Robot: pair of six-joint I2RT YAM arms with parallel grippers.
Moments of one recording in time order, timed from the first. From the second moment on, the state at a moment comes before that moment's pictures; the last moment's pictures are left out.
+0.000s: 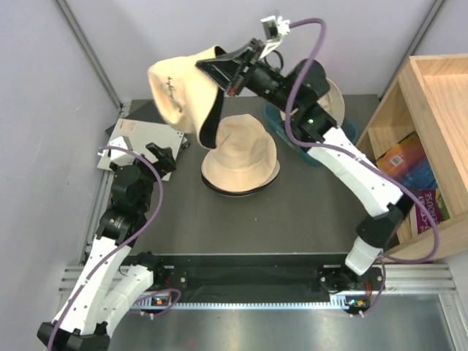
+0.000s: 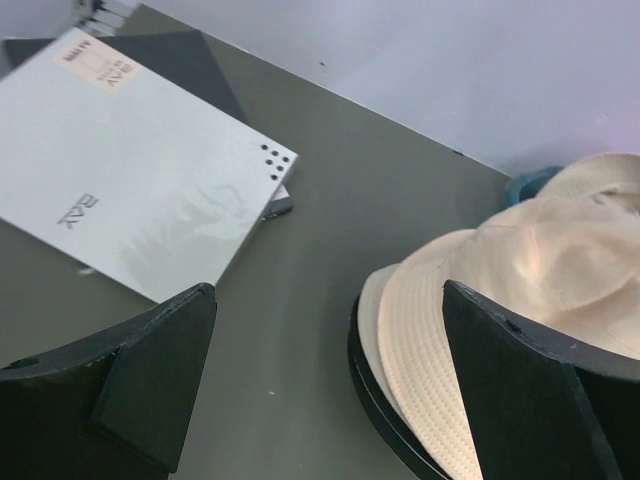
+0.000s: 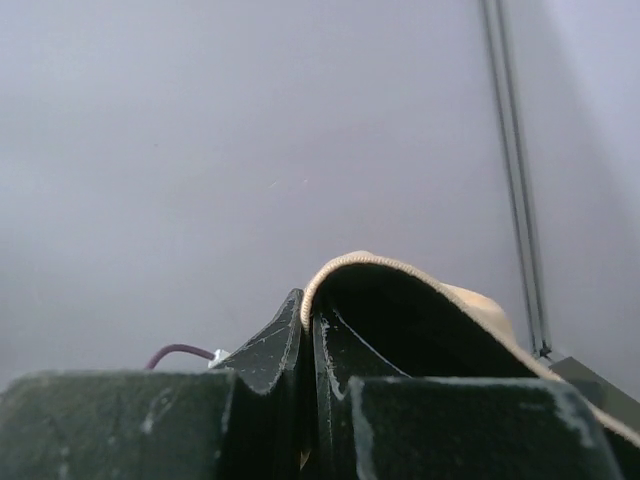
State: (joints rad) left arm -0.30 0.68 0.76 -0.22 -0.37 -0.49; right arm 0.78 1.65 1.93 0.25 -0.36 0.51
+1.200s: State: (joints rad) left arm -0.30 0.72 0.73 -0.15 -0.27 -0.40; right arm 0.39 1.42 1.07 0.48 -0.50 0.78
